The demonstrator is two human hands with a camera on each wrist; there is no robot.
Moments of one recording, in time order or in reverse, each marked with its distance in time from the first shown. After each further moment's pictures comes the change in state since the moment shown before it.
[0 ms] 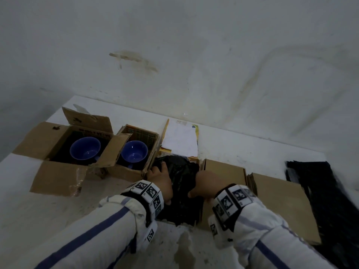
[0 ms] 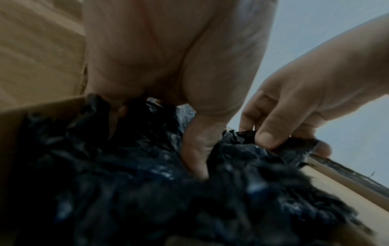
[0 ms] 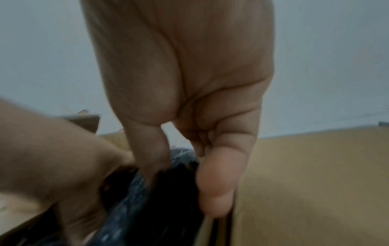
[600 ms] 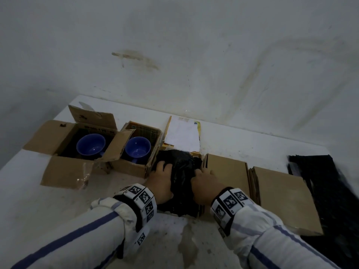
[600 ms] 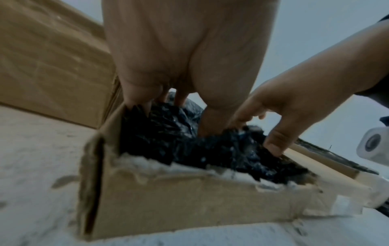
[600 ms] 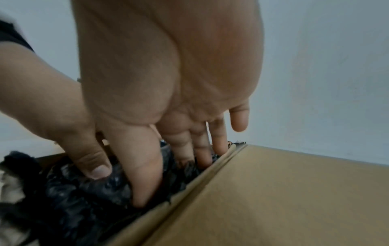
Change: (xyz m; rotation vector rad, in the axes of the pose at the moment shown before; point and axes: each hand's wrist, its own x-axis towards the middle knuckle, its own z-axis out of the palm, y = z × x) left_hand -0.008 -0.028 0.020 -0.129 0.131 0.306; right_hand 0.000 -0.004 0.038 -0.430 0.172 -0.078
